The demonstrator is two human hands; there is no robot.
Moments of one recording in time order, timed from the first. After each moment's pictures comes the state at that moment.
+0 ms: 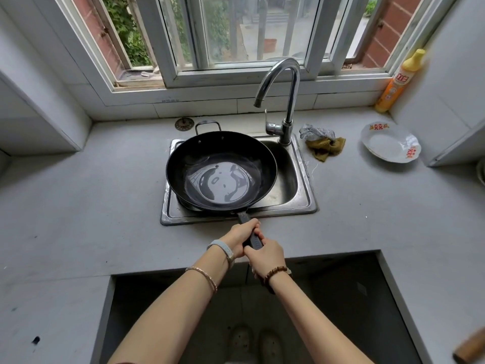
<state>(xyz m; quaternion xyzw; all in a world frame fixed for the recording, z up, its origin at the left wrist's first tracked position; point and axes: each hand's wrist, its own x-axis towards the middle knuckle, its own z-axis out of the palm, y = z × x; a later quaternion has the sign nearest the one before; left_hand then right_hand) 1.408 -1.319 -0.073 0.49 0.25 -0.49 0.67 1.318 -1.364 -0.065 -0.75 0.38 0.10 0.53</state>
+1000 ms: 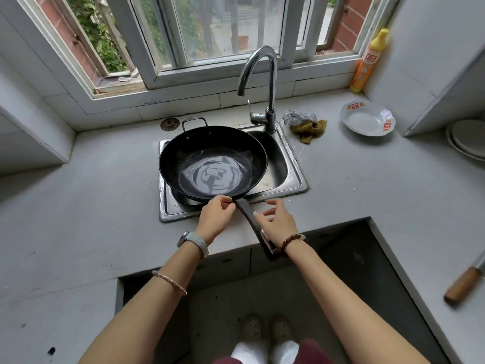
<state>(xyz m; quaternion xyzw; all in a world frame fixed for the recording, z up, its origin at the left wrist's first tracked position) 1.416 -1.253 -0.032 0.87 -0.11 -0.25 0.42 1.311 -1.387 -0.034 -0.78 0.35 0.01 0.51</state>
